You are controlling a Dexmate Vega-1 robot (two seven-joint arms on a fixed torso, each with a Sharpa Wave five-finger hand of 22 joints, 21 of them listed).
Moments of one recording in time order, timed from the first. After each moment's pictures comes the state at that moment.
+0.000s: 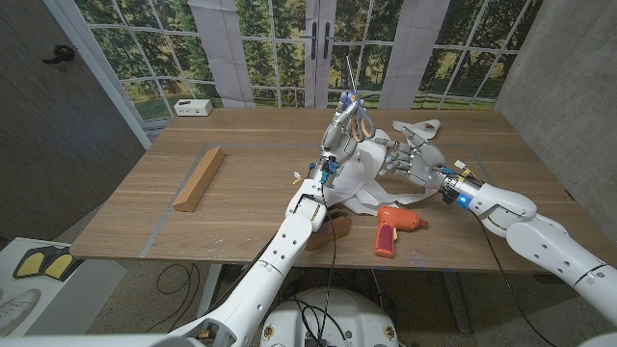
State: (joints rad) left arm 0.95 -0.01 0.46 -1.53 -1.29 -0.14 -0.37; left_hand 1.52 0.10 0.33 -0.16 0.18 0.86 -0.04 0.42 0.52 0.77 -0.14 0.34 0.77 0.92 -0.04 0.23 0.69 0.57 -0.06 1.15 0.17; right arm -1.17 -0.84 -0.20 -1.76 1.03 0.10 0.55; right_hand 0.36 0.04 0.12 -0.11 0.19 0.46 -0.05 0.19 0.19 0.97 -0.06 0.69 0.32 1.11 -0.21 0.43 0.46 0.83 -0.04 0.66 0.19
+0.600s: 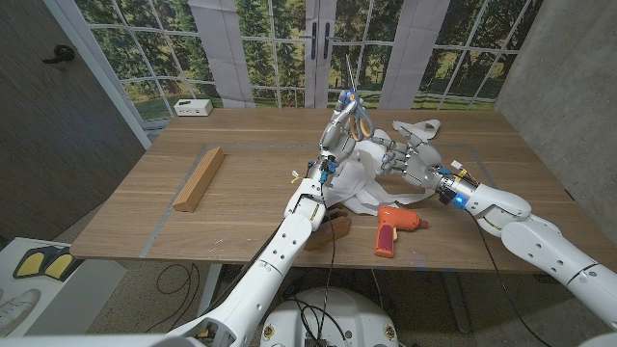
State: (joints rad) left arm 0.95 0.00 0.47 -1.53 -1.26 -0.18 -0.38; left_hand 1.52 0.10 0.33 -0.16 0.18 0.86 -0.04 0.42 0.52 0.77 -0.14 0.34 0.77 0.92 -0.04 0.23 0.69 0.57 -0.06 1.15 0.17; right arm -1.15 -0.82 -0.22 -1.75 1.05 0.11 0.58; right_hand 0.36 0.05 0.12 -0.12 0.19 0.43 -0.06 0.19 0.19 0.97 -0.06 0.67 0.31 1.11 -0.21 0.43 0.47 0.83 -0.04 0.66 0.19
